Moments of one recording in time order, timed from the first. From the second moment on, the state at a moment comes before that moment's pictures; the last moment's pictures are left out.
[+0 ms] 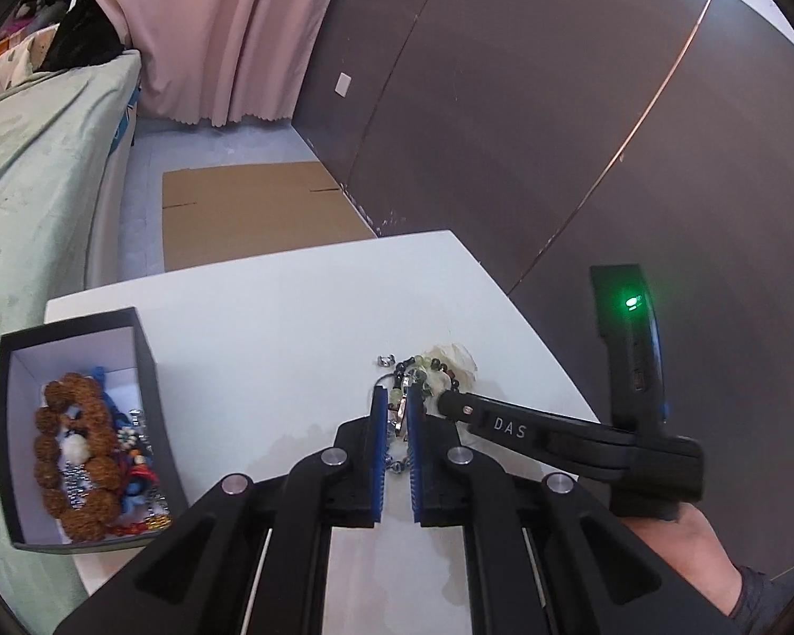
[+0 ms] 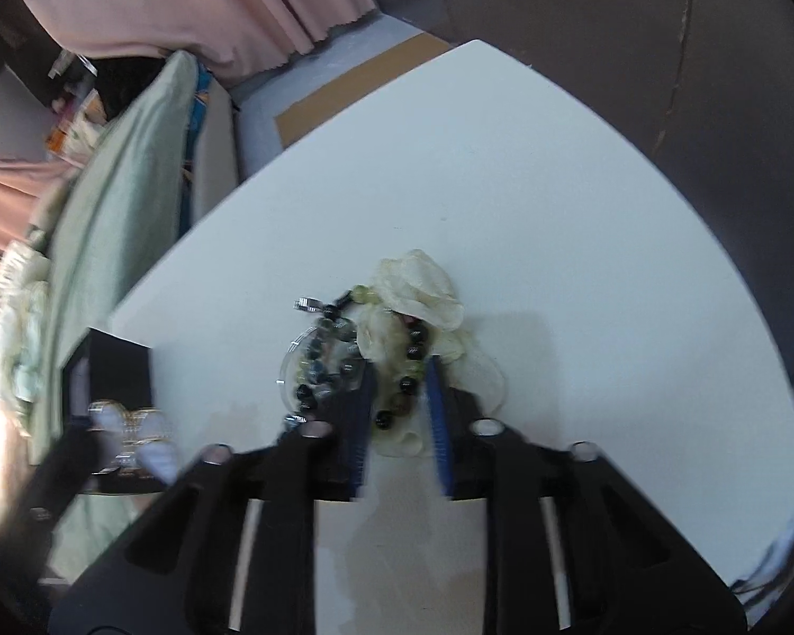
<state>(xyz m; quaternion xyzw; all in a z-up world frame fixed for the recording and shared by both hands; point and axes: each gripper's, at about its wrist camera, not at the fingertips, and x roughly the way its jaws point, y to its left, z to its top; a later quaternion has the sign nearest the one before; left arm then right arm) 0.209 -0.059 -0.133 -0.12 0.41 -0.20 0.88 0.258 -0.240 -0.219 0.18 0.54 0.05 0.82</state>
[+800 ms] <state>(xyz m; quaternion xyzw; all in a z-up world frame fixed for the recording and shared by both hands) 0.142 0.055 -0.066 -0.19 0.34 -0.16 0.91 0.217 -0.241 -0.130 0.29 0.43 0.19 0.84</state>
